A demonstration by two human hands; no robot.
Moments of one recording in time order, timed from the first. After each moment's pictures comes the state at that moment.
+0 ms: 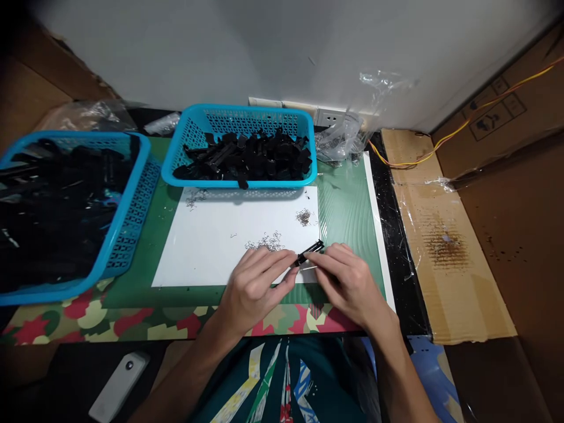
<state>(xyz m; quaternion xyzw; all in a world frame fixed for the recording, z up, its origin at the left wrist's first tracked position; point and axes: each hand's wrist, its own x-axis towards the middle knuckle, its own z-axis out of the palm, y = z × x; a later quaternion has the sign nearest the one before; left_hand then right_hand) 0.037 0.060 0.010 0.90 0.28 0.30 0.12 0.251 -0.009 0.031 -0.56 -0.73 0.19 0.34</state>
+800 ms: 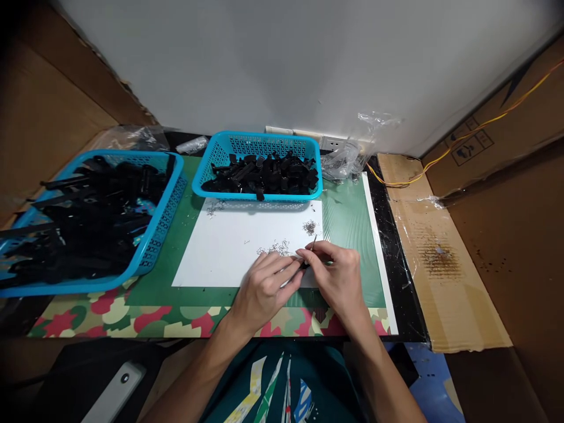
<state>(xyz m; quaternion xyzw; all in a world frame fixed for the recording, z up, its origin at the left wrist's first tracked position) 0.036 0.060 0.012 0.91 0.28 0.29 0.10 0.209 0.018 0.039 -0.68 -0.54 0.22 0.44</state>
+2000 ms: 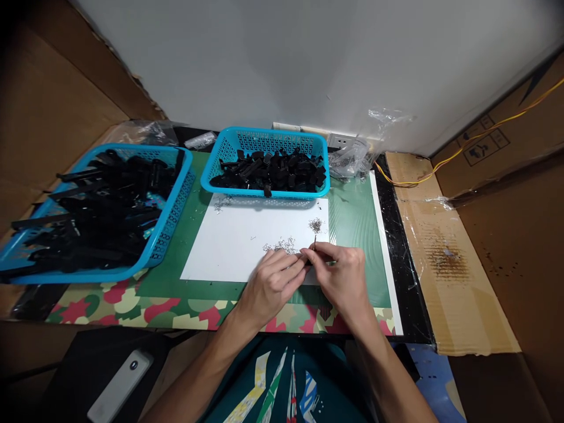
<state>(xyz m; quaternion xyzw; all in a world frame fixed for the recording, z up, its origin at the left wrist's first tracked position) 0.034 0.057 0.008 0.91 0.29 0.26 0.14 0.206 0.016 0.041 -0.68 -0.62 0.12 0.38</state>
